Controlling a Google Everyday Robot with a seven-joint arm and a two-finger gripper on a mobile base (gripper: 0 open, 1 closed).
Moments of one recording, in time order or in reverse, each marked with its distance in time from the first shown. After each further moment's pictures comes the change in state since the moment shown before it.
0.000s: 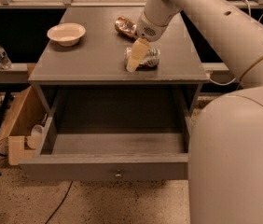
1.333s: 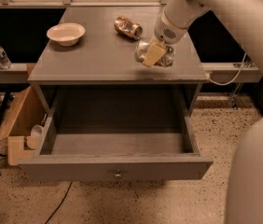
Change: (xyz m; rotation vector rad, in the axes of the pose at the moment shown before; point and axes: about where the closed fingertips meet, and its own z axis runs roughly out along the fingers) arm 0.034 0.017 -0.032 0.013 -0.029 0.008
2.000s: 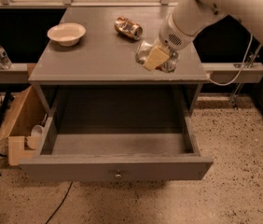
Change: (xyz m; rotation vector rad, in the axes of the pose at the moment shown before) arm 0.003 0.036 -0.035 0.090 -0.067 0.080
